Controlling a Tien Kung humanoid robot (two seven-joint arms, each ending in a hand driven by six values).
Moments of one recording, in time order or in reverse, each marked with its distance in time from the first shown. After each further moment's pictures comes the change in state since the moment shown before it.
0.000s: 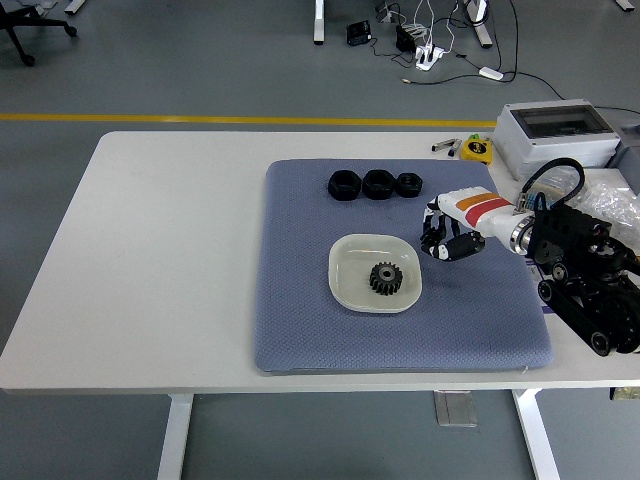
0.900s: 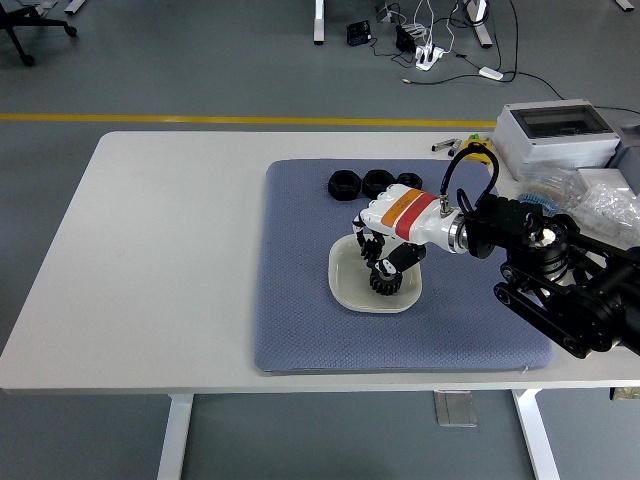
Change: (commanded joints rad) left arm -0.007 0.003 0.013 0.000 -0.018 0.003 -0.005; right arm 0.094 0.023 -0.193 0.158 -0.170 0.034 0.003
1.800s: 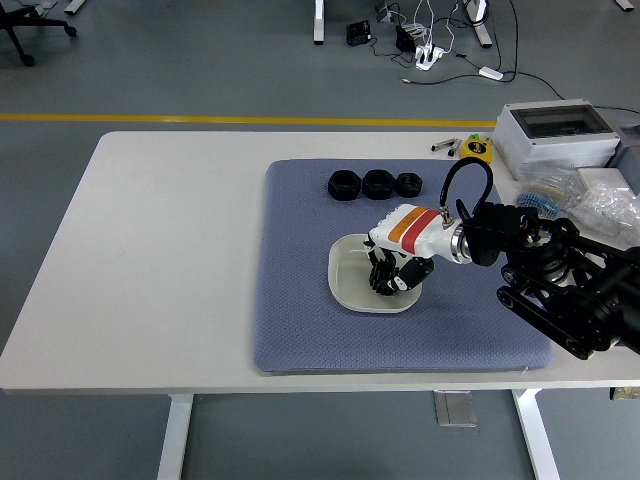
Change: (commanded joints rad) left arm -0.001 0.000 0.002 0.000 -0.001 0.000 0.000; right arm 0.016 0.005 -0.034 -0.039 0.020 0.084 0.005
